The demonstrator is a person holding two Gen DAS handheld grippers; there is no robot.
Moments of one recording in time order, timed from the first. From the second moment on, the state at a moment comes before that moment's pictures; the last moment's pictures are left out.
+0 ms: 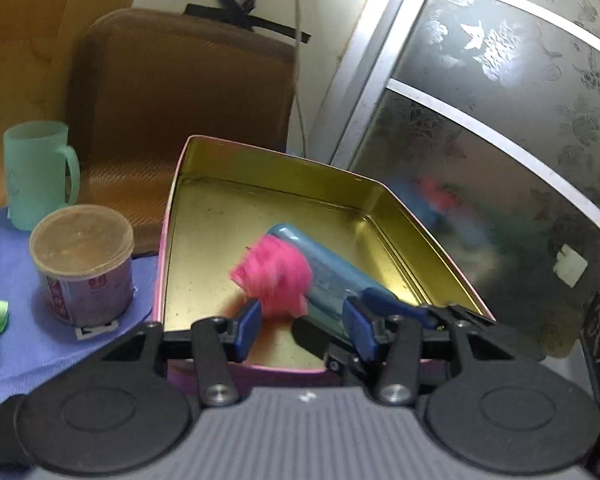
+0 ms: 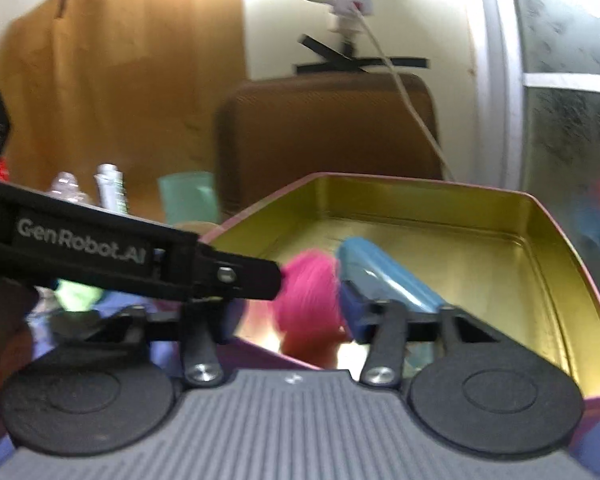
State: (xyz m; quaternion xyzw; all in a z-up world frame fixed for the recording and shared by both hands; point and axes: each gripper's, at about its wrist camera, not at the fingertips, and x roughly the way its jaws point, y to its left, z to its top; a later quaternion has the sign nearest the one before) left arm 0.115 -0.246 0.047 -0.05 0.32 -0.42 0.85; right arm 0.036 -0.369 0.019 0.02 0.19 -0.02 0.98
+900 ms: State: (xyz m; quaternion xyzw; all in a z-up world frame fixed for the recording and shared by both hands) left arm 0.068 0.085 0.011 -0.23 0.26 -0.17 0.92; right arm 0.080 -0.207 0.023 -0.08 0.19 0.19 0.96
